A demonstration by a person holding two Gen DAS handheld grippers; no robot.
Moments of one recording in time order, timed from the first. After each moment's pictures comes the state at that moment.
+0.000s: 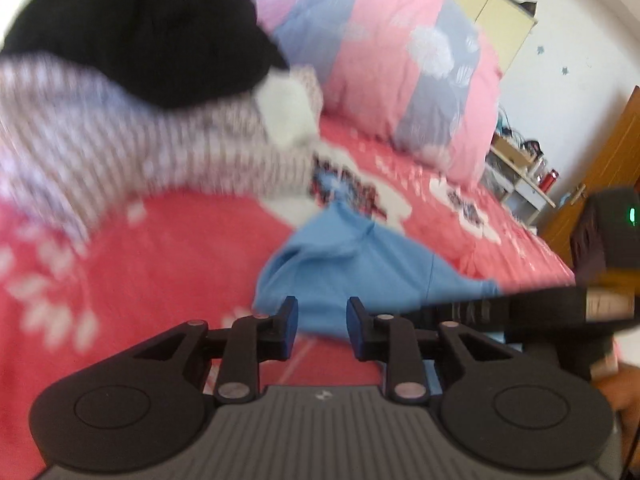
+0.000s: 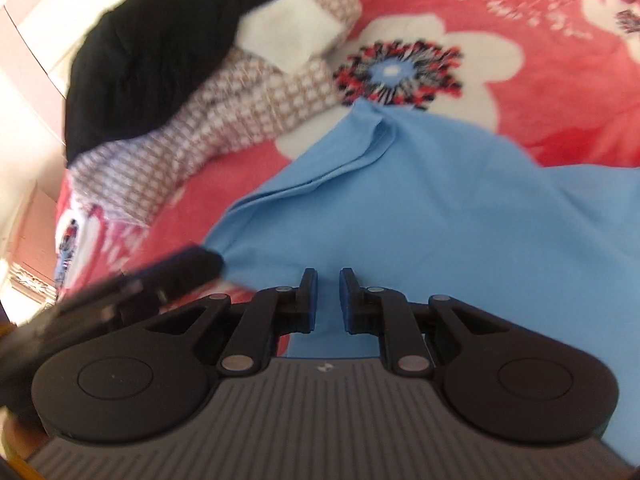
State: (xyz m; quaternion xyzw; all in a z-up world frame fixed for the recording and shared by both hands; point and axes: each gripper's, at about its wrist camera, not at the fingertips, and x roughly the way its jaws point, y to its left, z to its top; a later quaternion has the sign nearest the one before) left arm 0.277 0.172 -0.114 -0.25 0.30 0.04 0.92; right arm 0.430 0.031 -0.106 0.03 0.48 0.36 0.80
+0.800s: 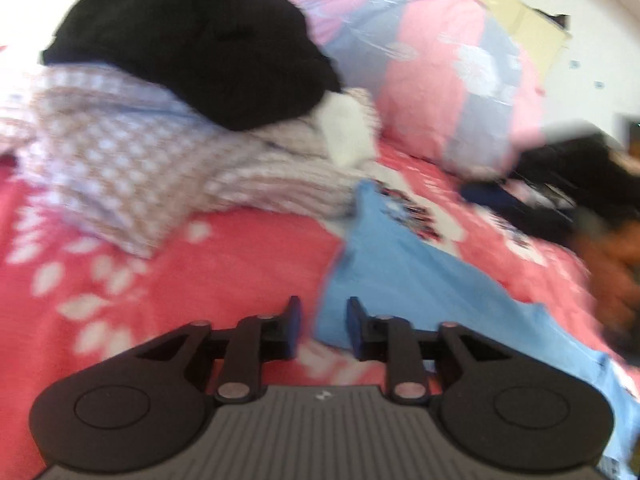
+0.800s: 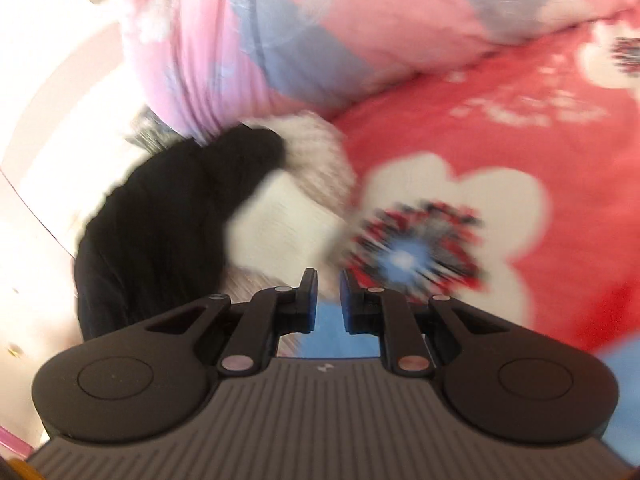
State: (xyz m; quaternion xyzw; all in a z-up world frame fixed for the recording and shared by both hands) left arm 0.267 0.193 -0.115 -0.25 0.27 0.12 0.92; right arm 0.500 0.018 -0.051 0.18 0.40 0.32 0.84
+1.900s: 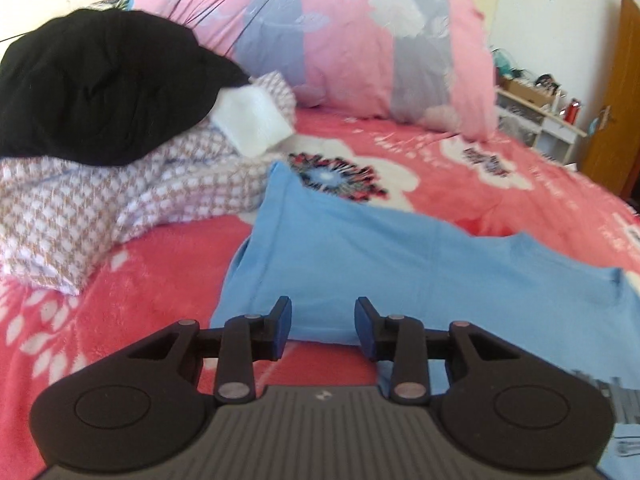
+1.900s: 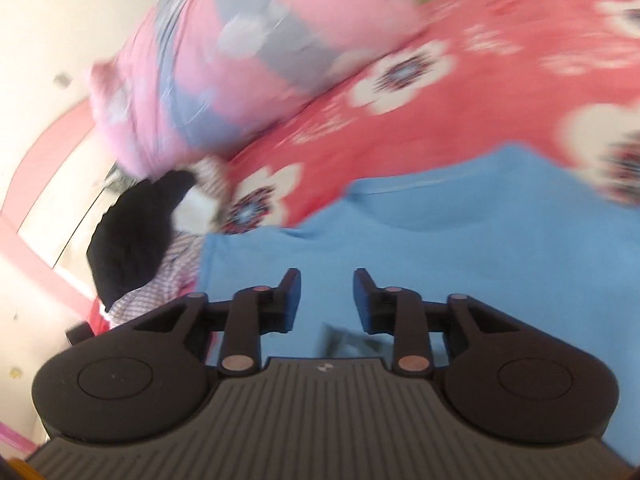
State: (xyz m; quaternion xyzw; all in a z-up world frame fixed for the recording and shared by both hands) left arm 0.295 0.119 -0.104 -0.10 0.31 0.10 0.94; right arm 0.367 -0.218 -0.033 0.23 0.39 0.24 0.86
